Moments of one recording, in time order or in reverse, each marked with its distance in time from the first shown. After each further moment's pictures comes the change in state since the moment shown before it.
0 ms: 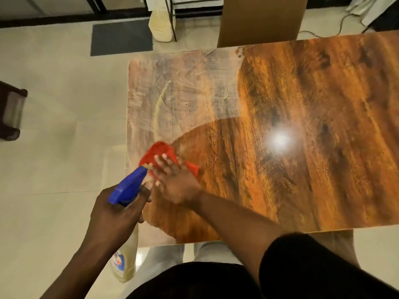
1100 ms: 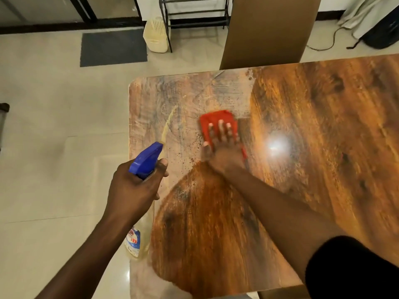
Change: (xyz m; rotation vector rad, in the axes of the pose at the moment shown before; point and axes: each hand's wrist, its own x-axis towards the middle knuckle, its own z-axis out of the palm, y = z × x) left_hand 0.164 0.049 0.000 -0.085 -0.022 0.084; right_hand 0.075 0.162 -0.095 0.138 0.198 0.595
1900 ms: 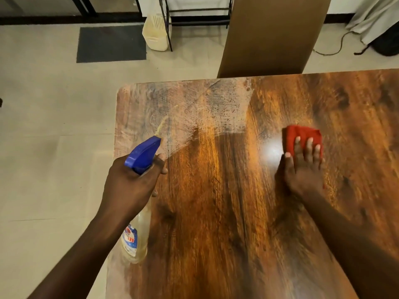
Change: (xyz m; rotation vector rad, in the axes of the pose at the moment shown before) left_hand 0.047 0.047 0.036 -0.038 0.023 -0.011; right_hand -0.030 0.222 -0.052 0.084 0.174 0.334
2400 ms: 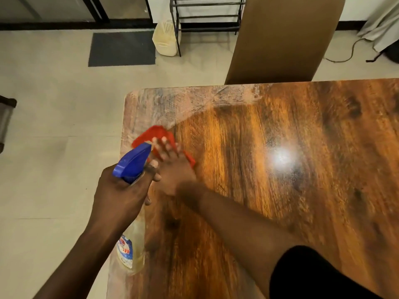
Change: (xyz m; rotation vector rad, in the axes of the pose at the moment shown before) left_hand -0.005 0.001 -0.013 -0.020 0.074 -0.031; right_hand -0.050 -0.324 0.091 -0.207 -0.279 -0.864
